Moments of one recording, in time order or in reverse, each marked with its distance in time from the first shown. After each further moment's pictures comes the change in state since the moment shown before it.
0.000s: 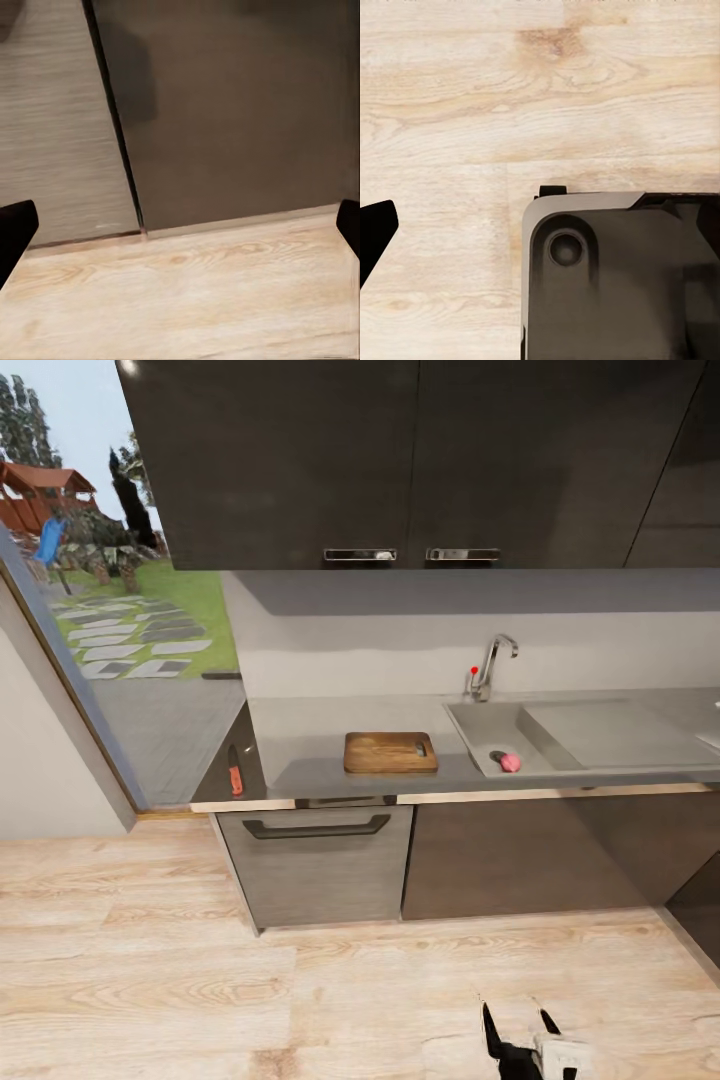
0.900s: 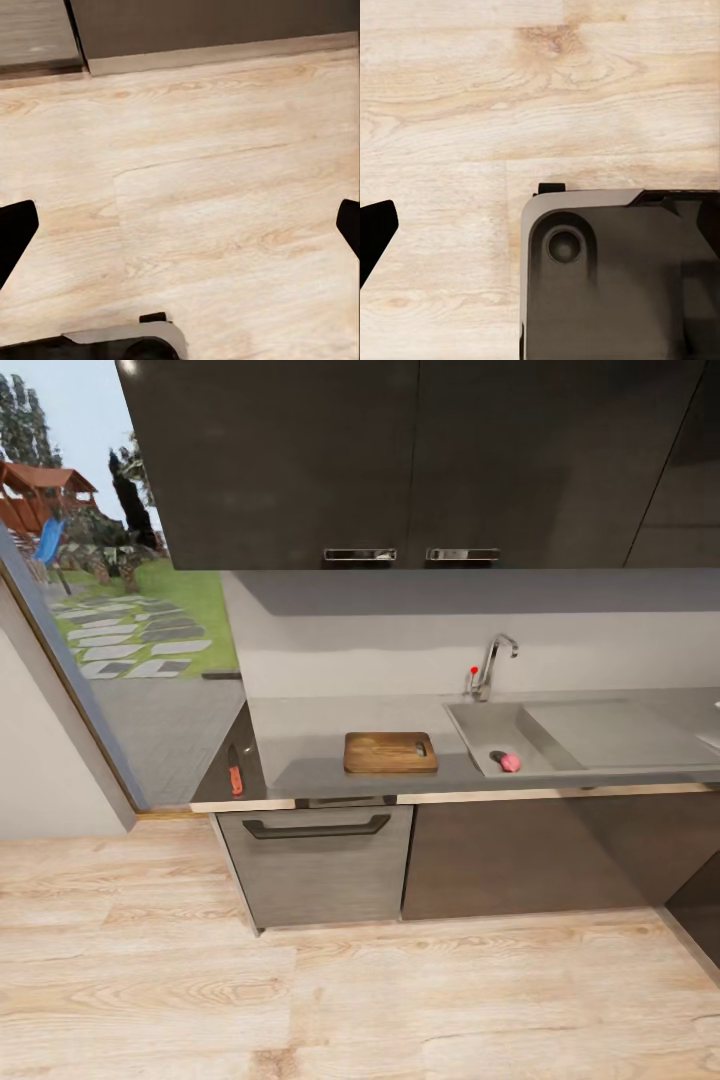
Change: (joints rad) left arm 0.000 -0.002 -0.001 0.005 0.000 0.001 0.000; right arm 0.244 0.083 0.005 0.313 0.009 -0.182 -0.068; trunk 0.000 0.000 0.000
